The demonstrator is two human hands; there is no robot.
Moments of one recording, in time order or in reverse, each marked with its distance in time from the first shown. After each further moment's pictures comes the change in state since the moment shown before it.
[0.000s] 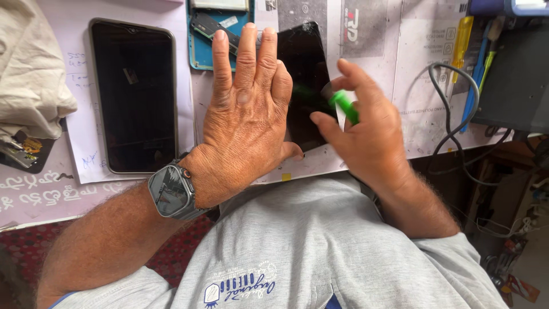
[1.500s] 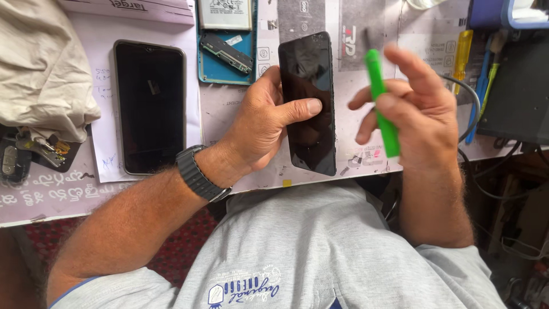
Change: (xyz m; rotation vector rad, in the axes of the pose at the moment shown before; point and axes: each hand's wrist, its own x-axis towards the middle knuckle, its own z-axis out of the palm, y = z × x) left_hand 0.025 0.013 0.017 -2.422 0.080 -0.161; right_hand -0.001 0.054 -0.045 1.211 -0.043 0.102
